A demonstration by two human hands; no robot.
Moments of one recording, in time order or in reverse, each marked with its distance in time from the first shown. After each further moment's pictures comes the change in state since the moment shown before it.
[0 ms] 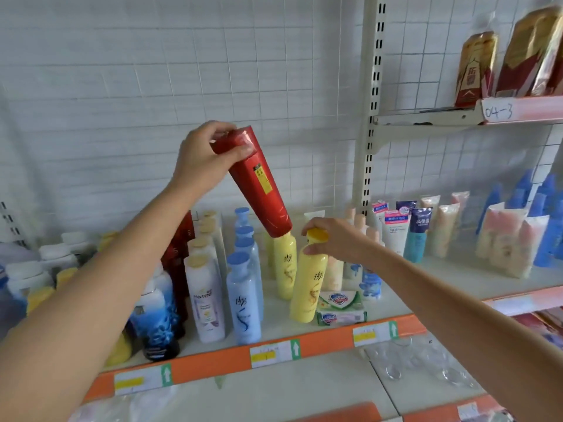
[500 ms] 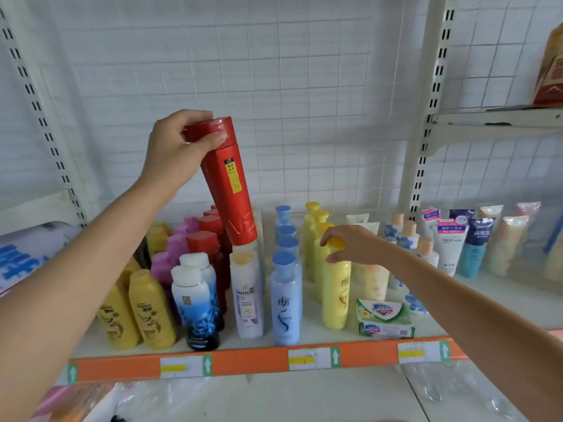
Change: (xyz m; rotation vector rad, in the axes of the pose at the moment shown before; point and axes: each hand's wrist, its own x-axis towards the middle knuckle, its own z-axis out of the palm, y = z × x) left_hand -0.002 -0.035 -0.090 -0.021 0.178 -0.057; right_hand 0.048 -0.011 0.031 -0.173 -0.183 -0.067
